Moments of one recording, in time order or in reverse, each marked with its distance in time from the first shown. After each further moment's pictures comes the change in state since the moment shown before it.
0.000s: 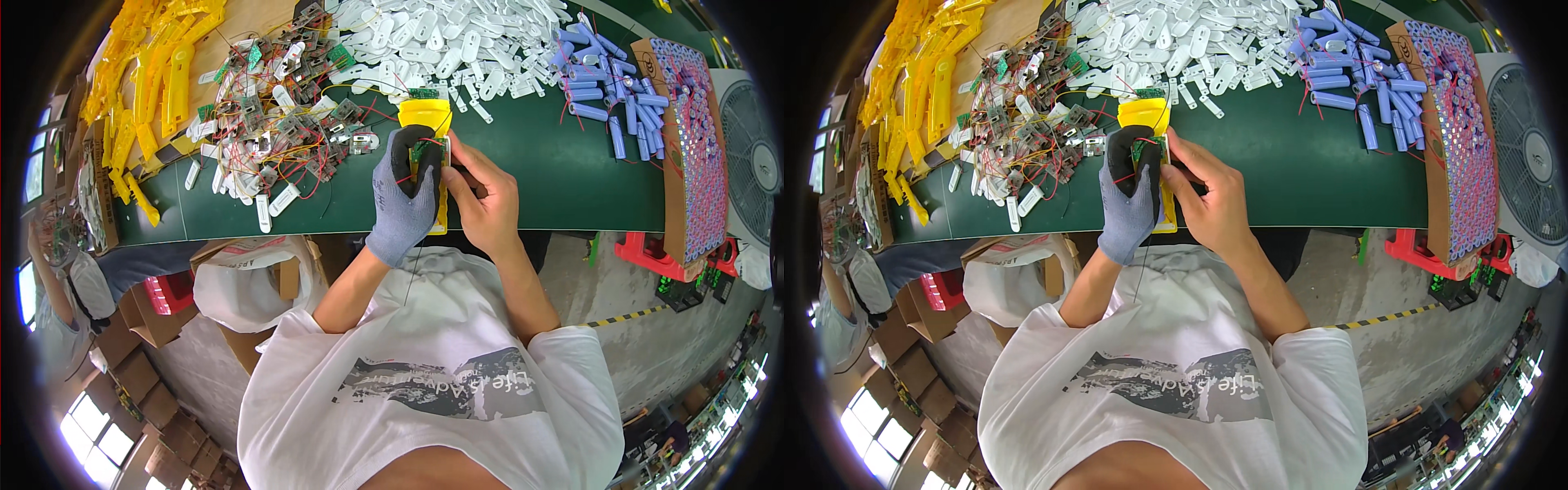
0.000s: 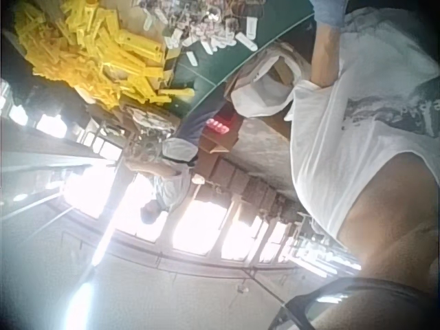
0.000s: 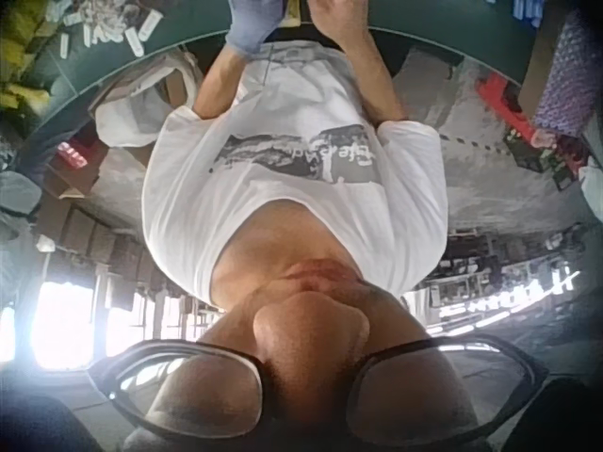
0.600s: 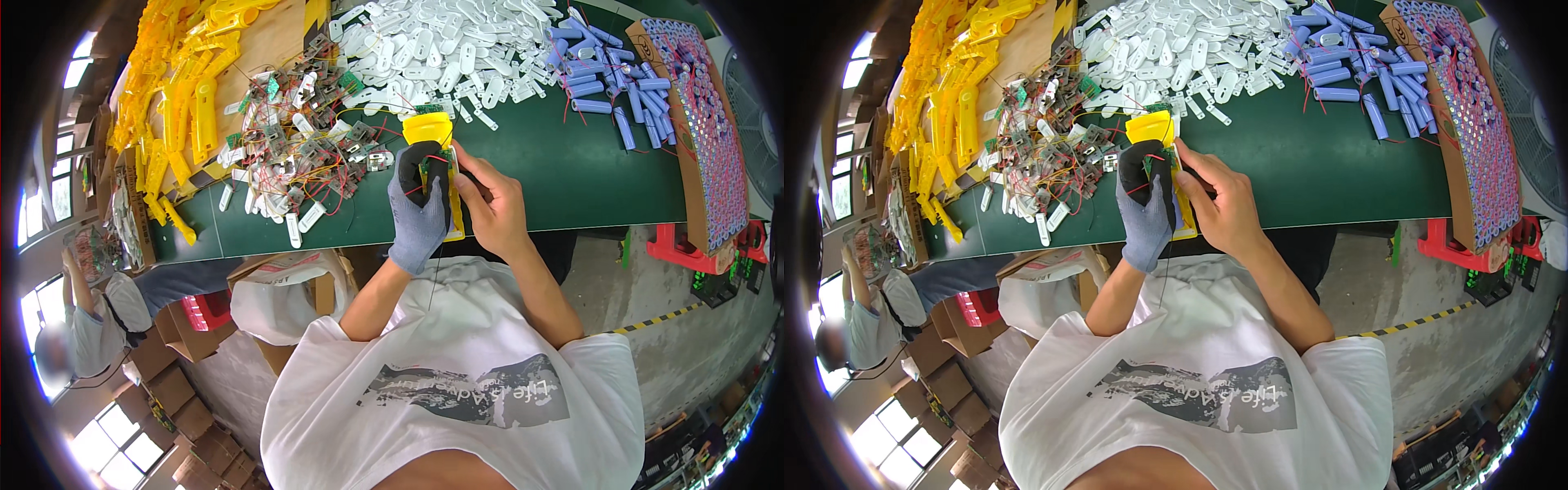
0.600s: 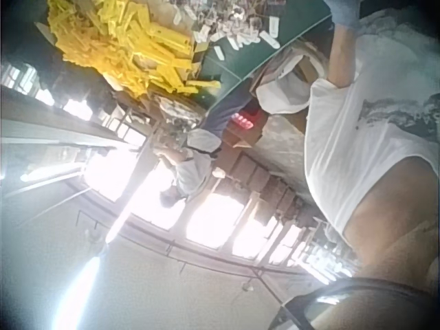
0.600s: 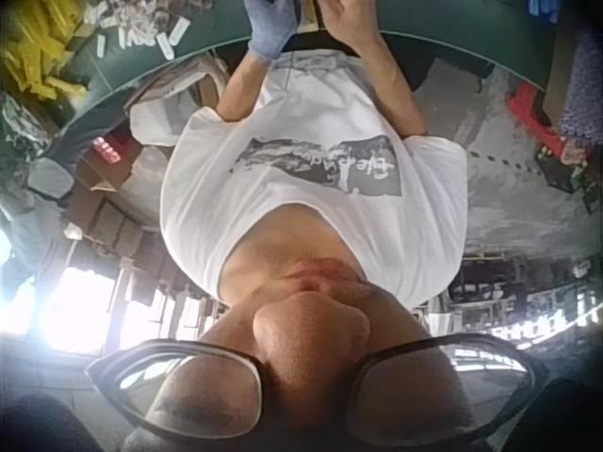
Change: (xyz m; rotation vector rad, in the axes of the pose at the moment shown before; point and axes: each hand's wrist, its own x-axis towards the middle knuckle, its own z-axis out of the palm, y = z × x) left_hand -0.008 0.001 0.003 -0.098 0.063 0.028; right_hand -0.005 -0.011 -0.001 -0.080 -0.021 0.039
